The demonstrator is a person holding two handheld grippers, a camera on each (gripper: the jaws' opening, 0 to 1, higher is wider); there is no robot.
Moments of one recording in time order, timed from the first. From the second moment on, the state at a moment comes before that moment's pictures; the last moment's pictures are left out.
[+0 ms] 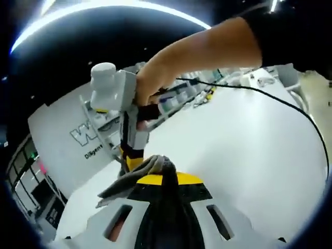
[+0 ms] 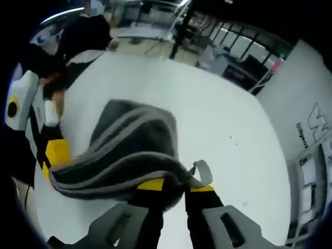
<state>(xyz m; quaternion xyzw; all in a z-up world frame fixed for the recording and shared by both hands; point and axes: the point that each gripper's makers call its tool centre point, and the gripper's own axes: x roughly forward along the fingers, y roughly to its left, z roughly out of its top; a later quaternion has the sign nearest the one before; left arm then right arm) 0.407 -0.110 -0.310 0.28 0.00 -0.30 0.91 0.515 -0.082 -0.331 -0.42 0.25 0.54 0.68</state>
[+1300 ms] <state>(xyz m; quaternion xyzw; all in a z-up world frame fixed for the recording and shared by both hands) 0.389 -0.193 -0.372 0.35 0.07 -0.41 0.84 0.507 -0.236 -0.359 -0.41 0.35 0.46 0.71</state>
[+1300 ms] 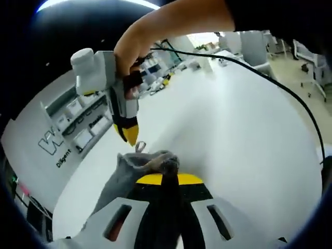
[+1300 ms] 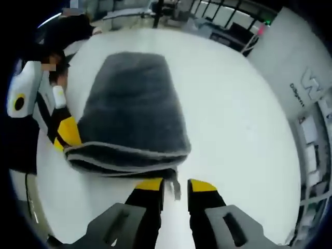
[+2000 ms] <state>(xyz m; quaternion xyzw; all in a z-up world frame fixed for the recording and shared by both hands) 0.368 -0.207 -0.403 0.25 0.15 -0.48 0.83 0.543 -0.203 -0.354 -0.42 0.28 0.41 0.76</state>
